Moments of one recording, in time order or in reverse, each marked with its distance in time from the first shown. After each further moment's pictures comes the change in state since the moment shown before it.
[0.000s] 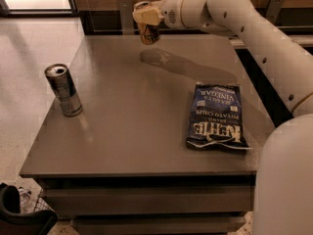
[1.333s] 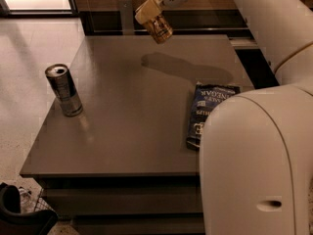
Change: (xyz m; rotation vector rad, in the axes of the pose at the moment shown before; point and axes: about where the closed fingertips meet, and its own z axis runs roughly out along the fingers) arm -0.002 0.012 -0.024 -0.021 0.485 -0.149
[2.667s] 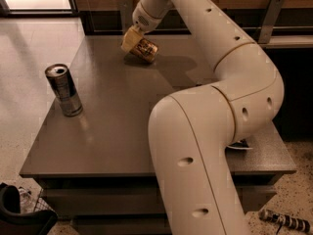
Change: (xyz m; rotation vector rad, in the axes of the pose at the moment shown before) arm 0.035 0.029 0.111 -0.142 0.225 -0.091
